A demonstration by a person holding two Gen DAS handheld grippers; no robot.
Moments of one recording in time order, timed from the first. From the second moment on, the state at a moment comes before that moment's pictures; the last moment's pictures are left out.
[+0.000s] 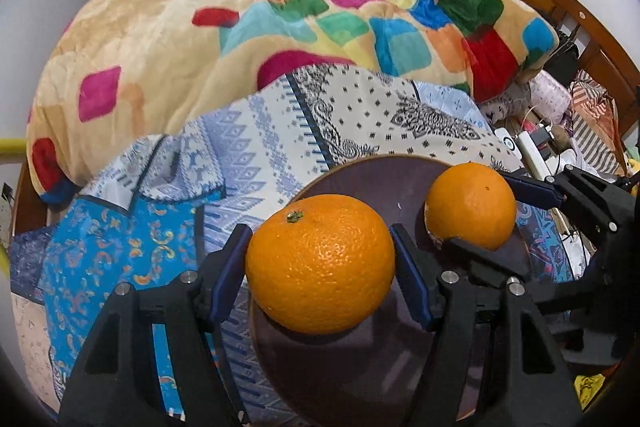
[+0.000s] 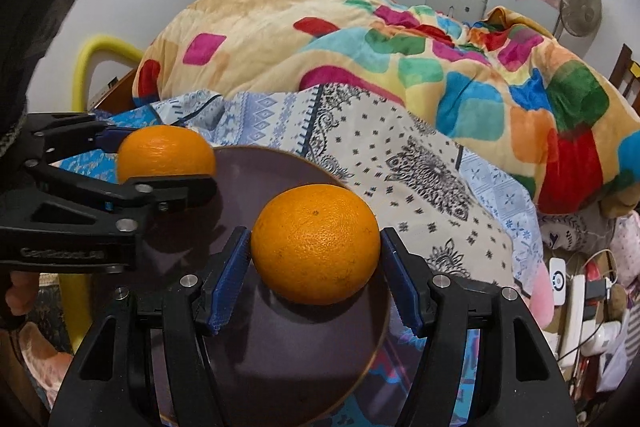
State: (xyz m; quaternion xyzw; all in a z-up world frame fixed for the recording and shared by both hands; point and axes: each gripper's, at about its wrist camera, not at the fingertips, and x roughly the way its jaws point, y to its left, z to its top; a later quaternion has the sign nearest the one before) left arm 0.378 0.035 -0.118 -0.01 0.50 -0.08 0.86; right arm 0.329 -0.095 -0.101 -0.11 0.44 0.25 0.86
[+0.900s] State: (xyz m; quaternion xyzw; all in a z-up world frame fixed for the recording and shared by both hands) left arm 0.282 0.054 -0.040 0.00 0.42 -0.05 0.91; right arm 0.262 -0.127 -0.040 -0.11 0.38 0.24 0.89
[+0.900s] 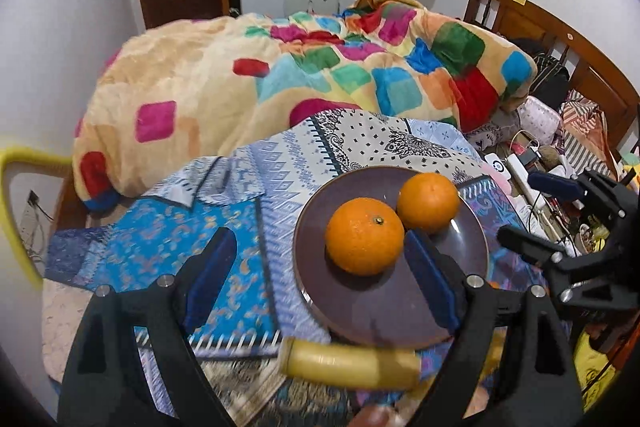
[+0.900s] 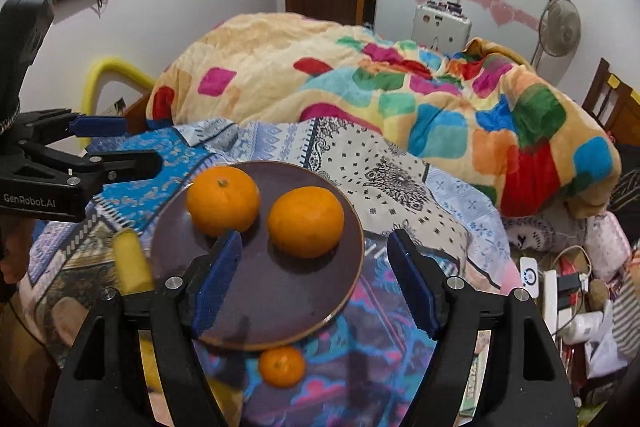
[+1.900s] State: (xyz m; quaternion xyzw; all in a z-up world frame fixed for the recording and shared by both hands) left arm 0.100 0.072 -0.126 0.03 0.45 -0.04 0.89; right arm 0.115 -0.124 -0.088 -0.07 0.37 0.27 0.89
